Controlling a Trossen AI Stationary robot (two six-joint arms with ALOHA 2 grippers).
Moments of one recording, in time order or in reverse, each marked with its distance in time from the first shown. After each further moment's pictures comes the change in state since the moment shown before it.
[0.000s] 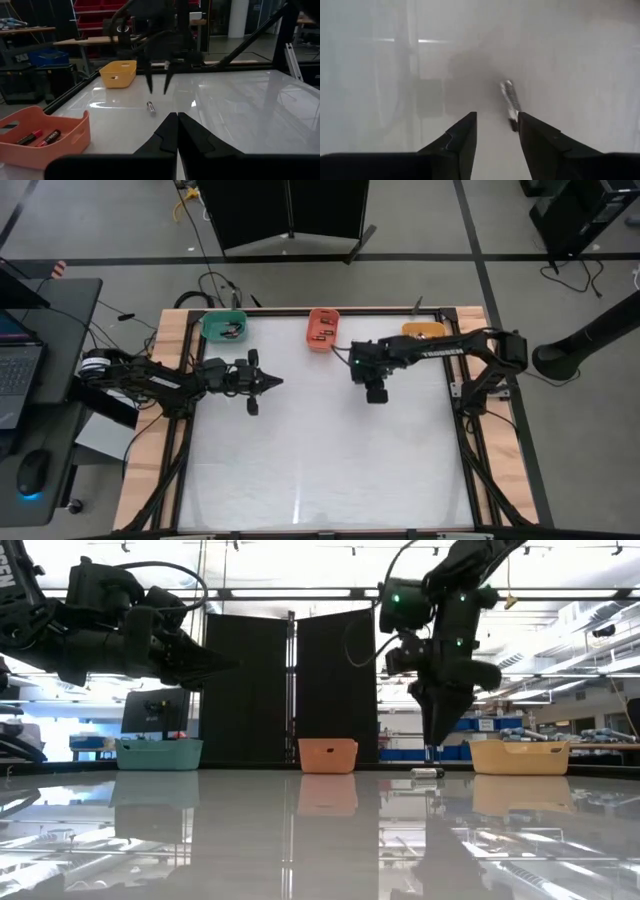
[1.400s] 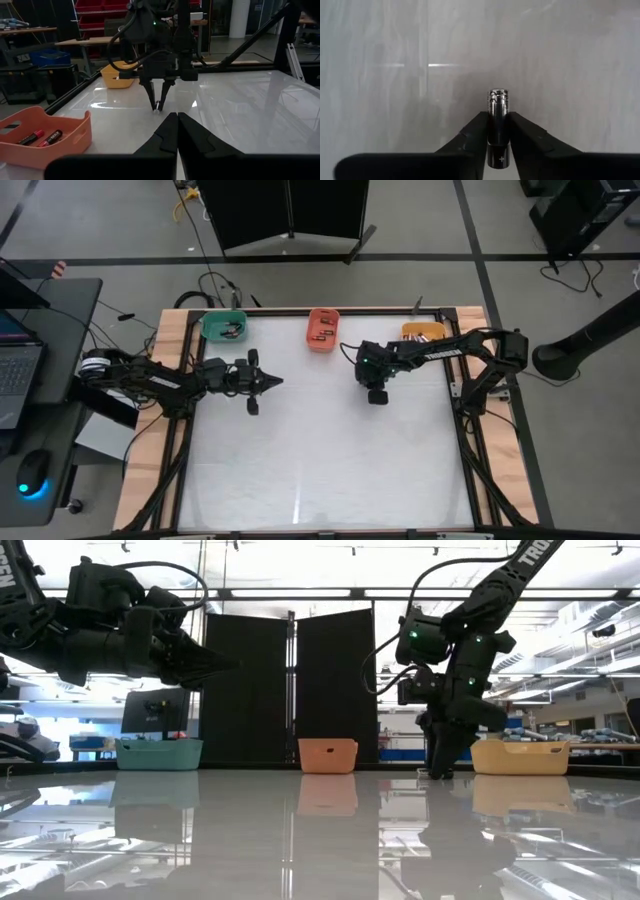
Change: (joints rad) left arm 0.000 0.000 0.001 0.001 -0.005 0.000; right arm -0.098 0.001 -0.248 0.365 -0.093 -0.047
